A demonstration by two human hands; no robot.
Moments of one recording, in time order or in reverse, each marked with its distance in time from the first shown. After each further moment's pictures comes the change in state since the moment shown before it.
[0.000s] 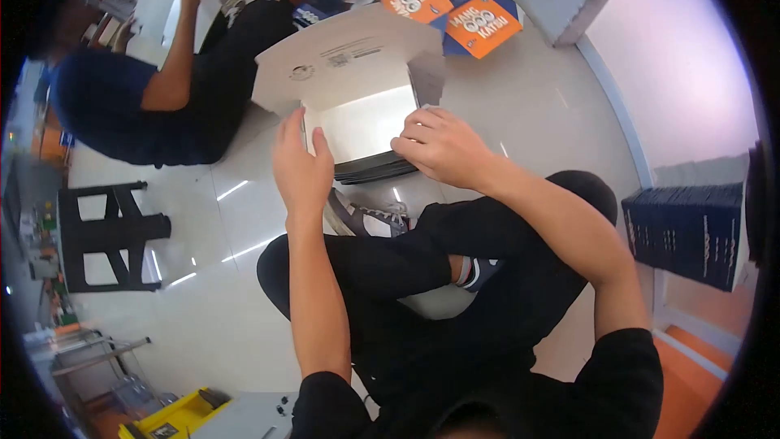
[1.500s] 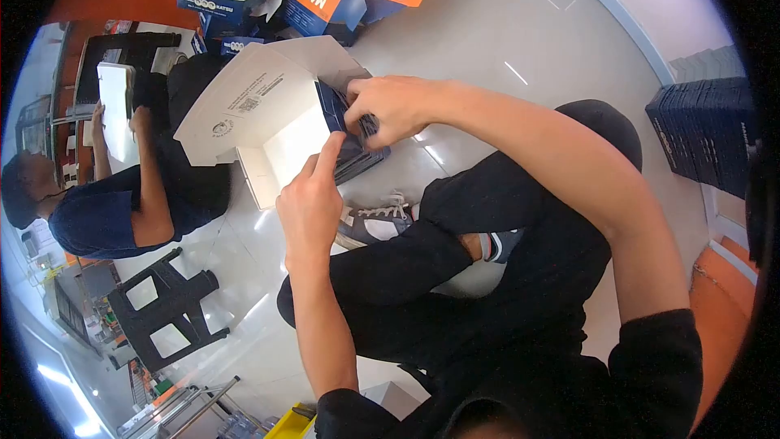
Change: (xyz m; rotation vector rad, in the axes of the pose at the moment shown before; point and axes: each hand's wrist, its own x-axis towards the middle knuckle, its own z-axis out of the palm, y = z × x) left_hand 0.003 0.069 -0.006 0.177 -0.567 0.404; right_hand 0.001 0.054 0.016 0.489 -0.402 0.395
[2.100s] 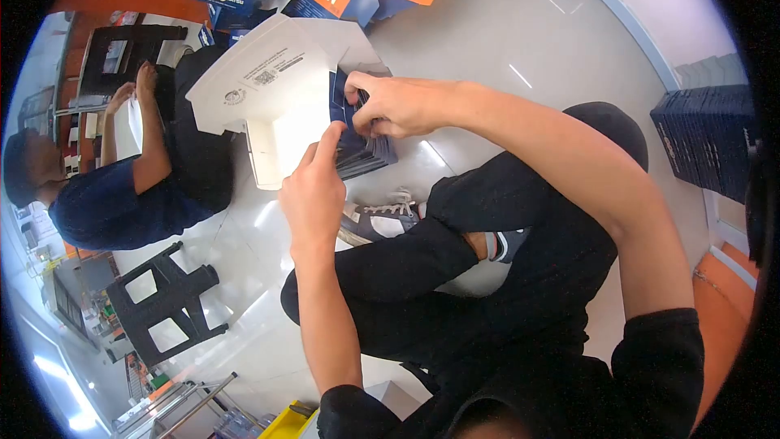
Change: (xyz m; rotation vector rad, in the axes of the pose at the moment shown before) left_hand 0.003 -0.003 0.000 0.007 0.064 -0.106; right_hand 0.001 0.001 0.006 0.079 0.049 -0.152
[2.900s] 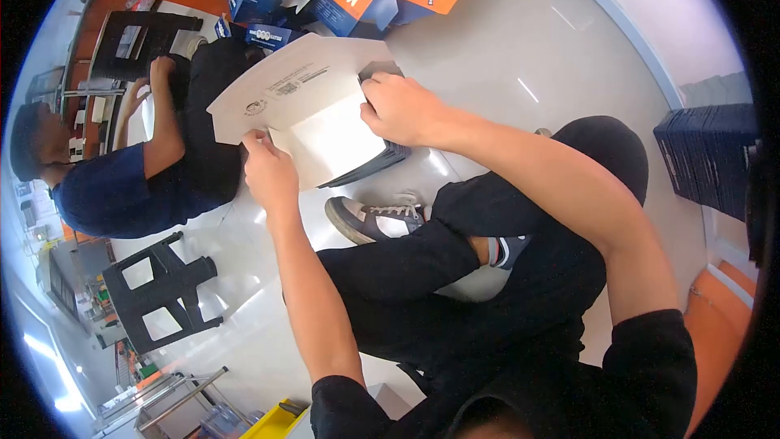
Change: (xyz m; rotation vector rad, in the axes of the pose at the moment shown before) left_hand 0.023 -0.089 0.022 0.037 0.276 -0.461; right_hand 0.025 -0.017 0.029 -0.075 0.396 0.365
